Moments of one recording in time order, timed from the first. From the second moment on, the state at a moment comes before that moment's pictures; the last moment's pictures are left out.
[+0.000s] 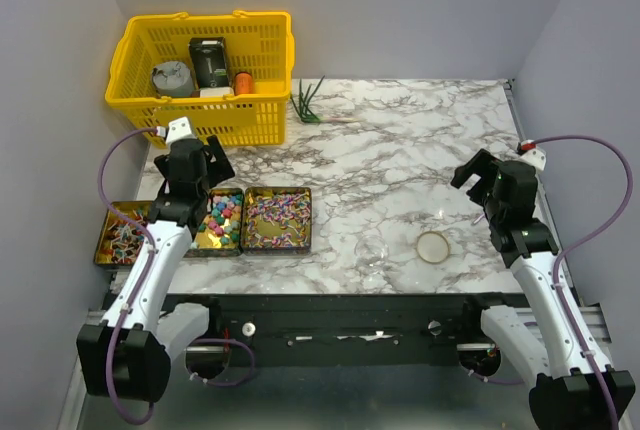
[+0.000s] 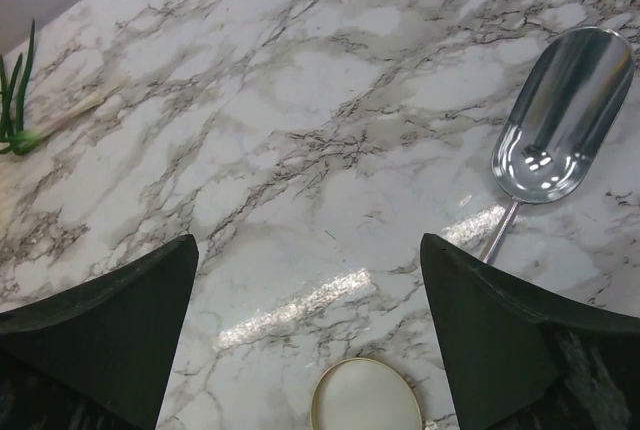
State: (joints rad) left arm -0.10 1.01 0.80 -0.30 -0.31 -0.36; right arm 0.07 0.77 0.68 -0.34 0.25 0.50
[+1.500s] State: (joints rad) left arm 0.29 1.31 0.83 -0.69 -0.30 -0.52; right arm 0.07 0.85 0.70 -0.48 0.13 0.52
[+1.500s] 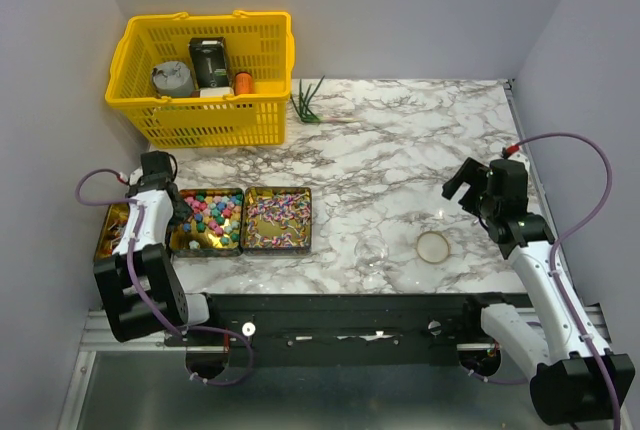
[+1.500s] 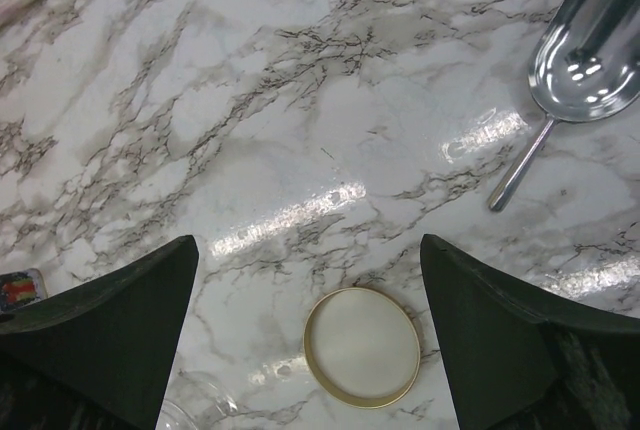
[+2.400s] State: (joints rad) left arm -0.07 1.50 0.90 -0.59 -0.17 -0.66; right arm 0.07 0.83 0.70 -0.52 0.09 0.52
